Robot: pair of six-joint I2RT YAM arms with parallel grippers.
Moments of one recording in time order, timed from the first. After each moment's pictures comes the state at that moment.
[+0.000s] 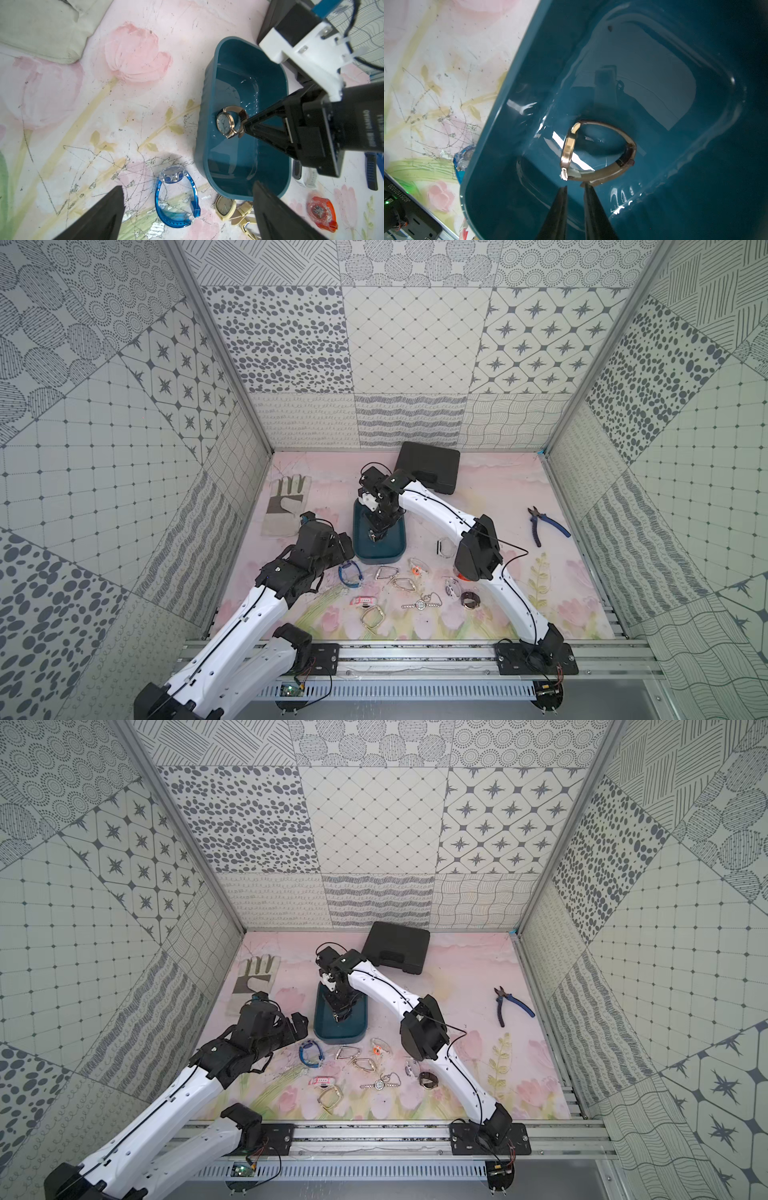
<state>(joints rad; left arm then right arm) -0.44 0.82 0.65 -0.65 -0.15 -0.71 0.85 2.52 2.50 -1.30 -0.15 0.17</state>
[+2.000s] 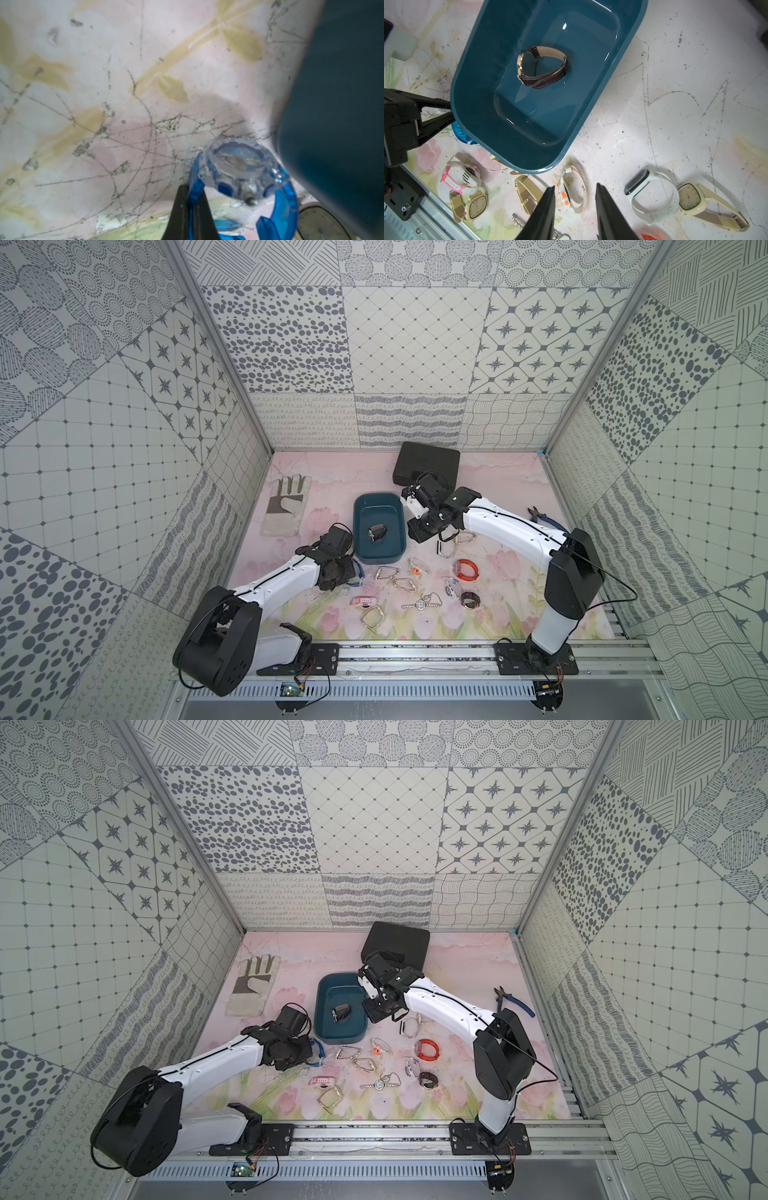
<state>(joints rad) -0.44 1.27 0.57 -0.57 -0.02 -0.77 0.78 1.75 1.47 -0.83 -0.07 0.18</state>
